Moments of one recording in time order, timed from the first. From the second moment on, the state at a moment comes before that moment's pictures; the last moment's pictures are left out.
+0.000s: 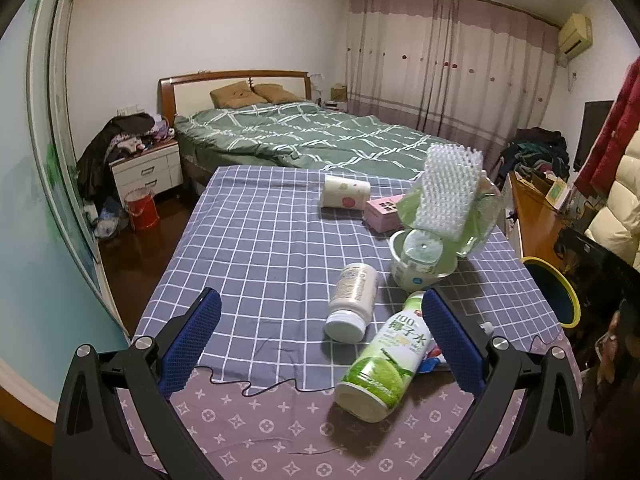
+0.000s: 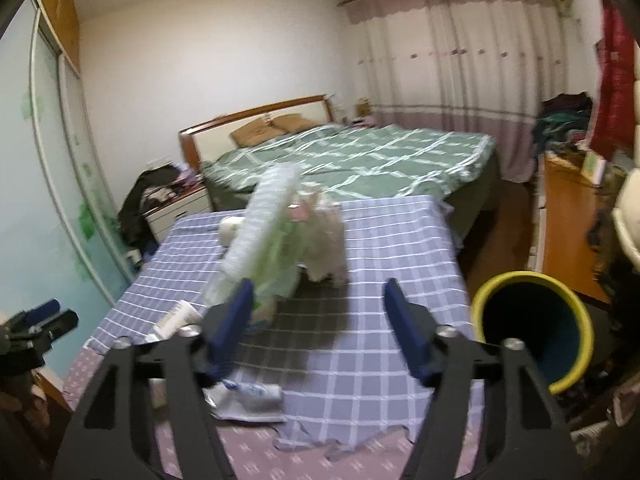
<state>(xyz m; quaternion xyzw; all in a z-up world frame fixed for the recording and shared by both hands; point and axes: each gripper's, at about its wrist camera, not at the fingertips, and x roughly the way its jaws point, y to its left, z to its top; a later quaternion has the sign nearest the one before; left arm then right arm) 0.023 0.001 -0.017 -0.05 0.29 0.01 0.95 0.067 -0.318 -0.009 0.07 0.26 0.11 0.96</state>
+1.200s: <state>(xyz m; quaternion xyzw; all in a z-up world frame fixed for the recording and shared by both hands) 0.056 0.011 -0.047 -0.06 0.31 0.01 0.95 0.089 -0.256 0.015 0.02 0.23 0.18 0.96</state>
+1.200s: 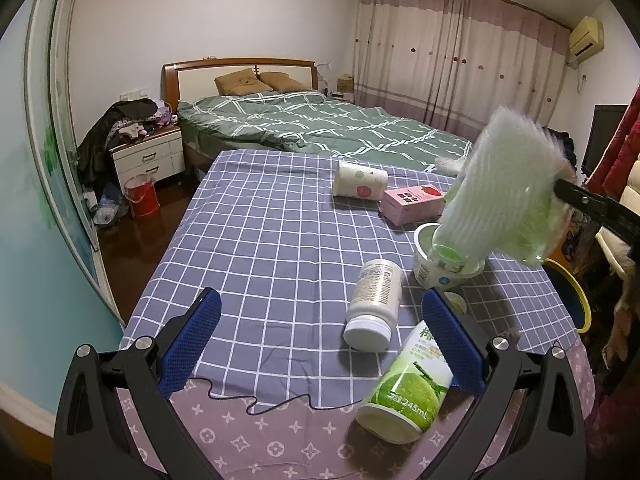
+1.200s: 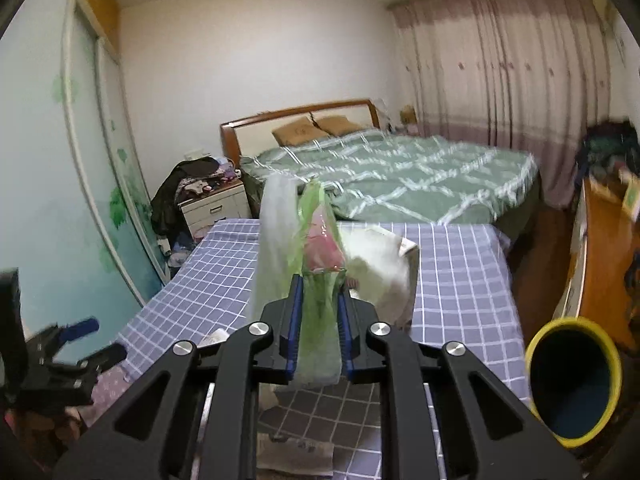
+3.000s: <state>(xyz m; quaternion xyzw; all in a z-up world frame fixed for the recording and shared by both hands) 0.052 -0.132 -0.037 0.06 0.23 -0.23 0.94 0.069 -0.264 0.122 0.07 0.18 0.30 0.93</state>
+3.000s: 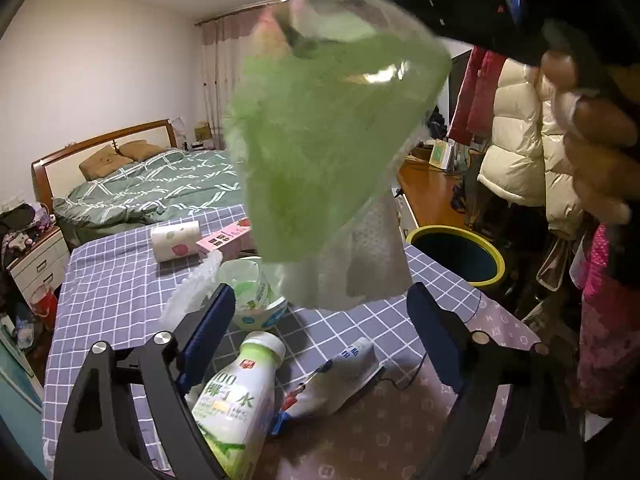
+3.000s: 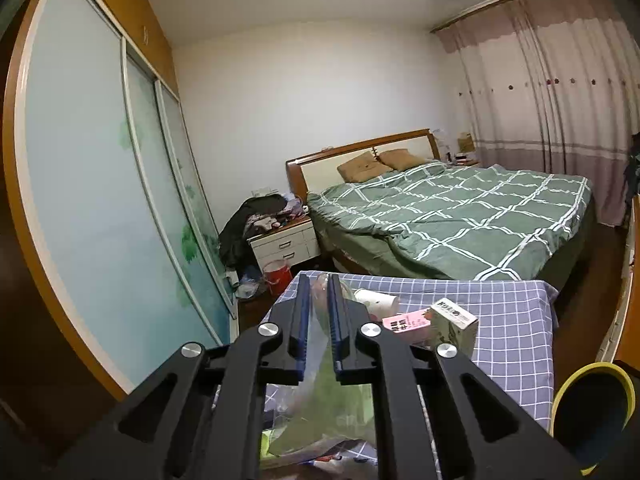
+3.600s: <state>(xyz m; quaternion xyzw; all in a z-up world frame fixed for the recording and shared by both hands) 0.074 -0.149 -0.046 0.02 0.22 -0.25 0.94 0.050 -0.231 0.134 0.09 0.20 0.35 0.91</state>
